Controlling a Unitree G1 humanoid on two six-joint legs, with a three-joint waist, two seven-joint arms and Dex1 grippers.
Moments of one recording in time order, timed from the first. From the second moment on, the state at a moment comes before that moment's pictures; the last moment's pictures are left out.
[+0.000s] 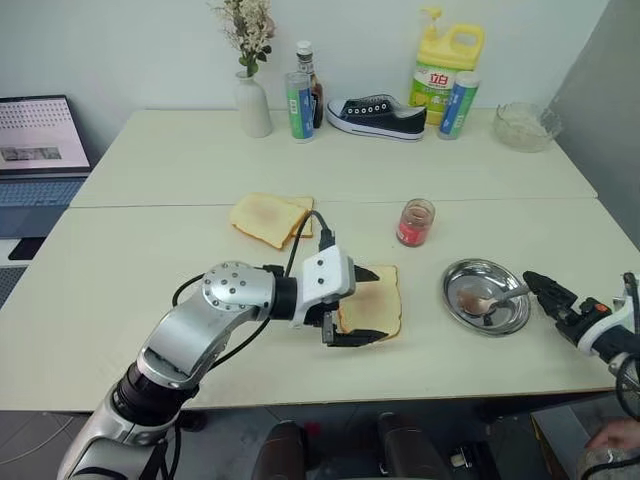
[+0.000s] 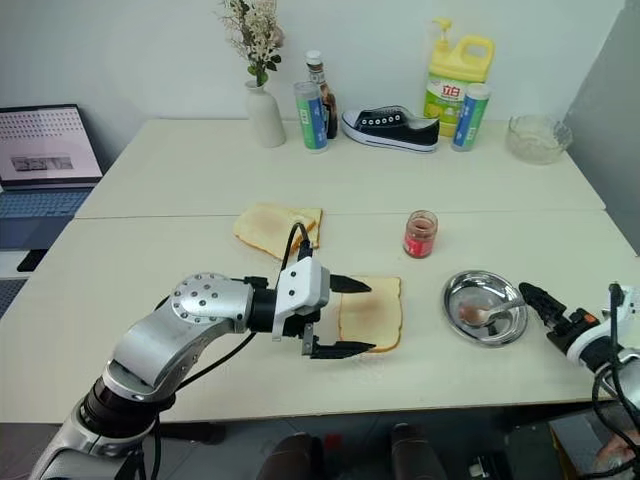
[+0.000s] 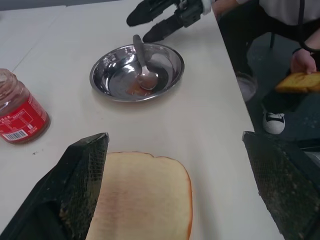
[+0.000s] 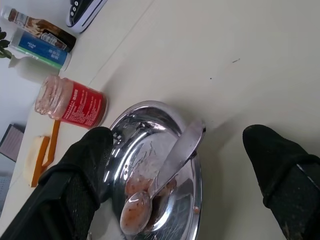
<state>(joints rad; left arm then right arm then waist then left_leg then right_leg) -0.48 0.61 -0.31 -0.50 -0.35 0.65 -0.97 -0.04 -0.63 -0.63 0.09 1.25 0.99 0.22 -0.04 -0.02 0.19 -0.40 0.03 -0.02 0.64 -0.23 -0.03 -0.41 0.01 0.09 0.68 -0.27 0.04</state>
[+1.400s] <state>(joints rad) -0.46 0.65 -0.31 -0.54 -0.39 0.69 -0.93 -0.19 -0.57 -0.67 0.23 1.10 0.99 0.35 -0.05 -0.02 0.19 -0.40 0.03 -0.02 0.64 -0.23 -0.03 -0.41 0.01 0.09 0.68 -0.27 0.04</state>
